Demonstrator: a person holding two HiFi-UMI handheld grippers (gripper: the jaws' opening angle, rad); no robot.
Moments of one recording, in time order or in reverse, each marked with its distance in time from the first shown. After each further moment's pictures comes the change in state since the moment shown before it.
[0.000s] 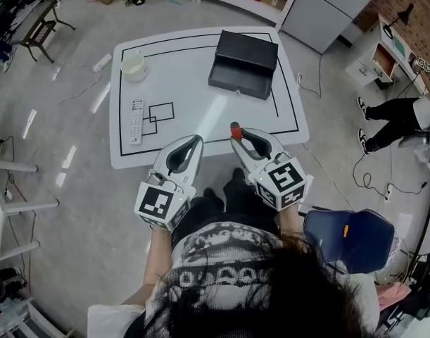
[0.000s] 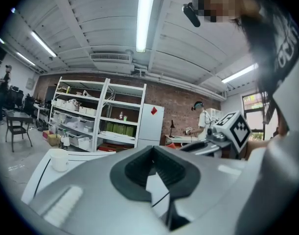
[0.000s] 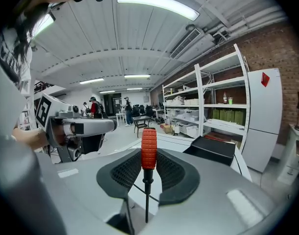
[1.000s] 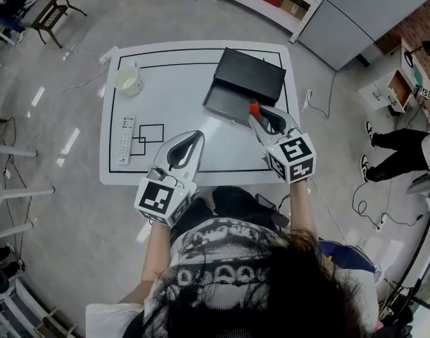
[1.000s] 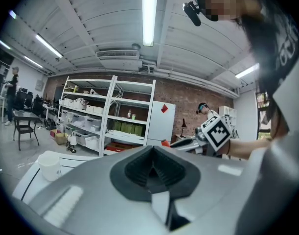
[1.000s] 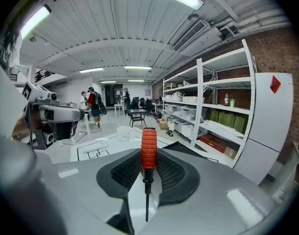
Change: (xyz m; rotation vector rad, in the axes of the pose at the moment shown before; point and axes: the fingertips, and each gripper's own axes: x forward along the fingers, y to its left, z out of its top) left arm 0.150 0.049 0.011 -0.025 0.022 0.111; right arm 0.090 -0.215 0.019 -0.099 0.085 -0.007
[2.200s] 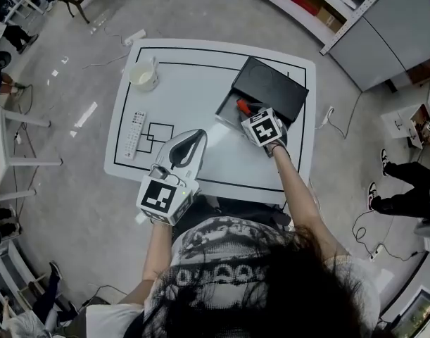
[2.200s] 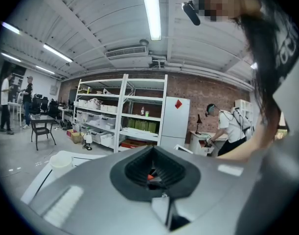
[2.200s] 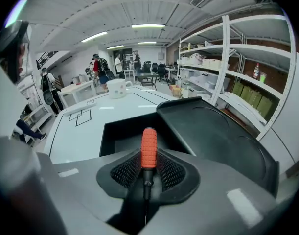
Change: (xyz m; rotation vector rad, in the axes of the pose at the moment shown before) left arm 0.042 0.041 0.001 -0.005 0.049 0.178; right arm 0.191 -0.036 -0.124 -0.111 0.434 0.161
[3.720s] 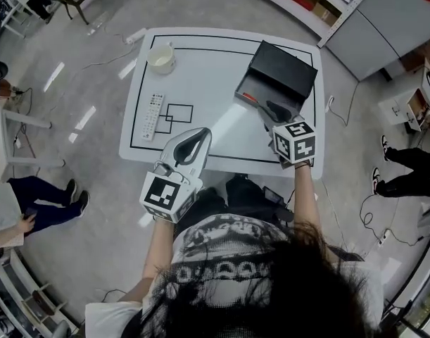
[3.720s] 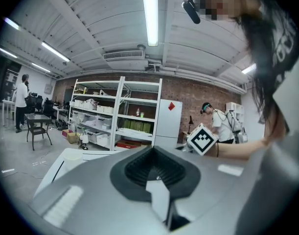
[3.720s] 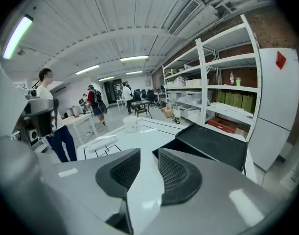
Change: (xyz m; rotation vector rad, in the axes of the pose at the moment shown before) left arm -0.122 0.011 -0.021 0.006 -0.017 -0.076; right arm -0.140 0.108 0.036 0.210 -0.320 -0.045
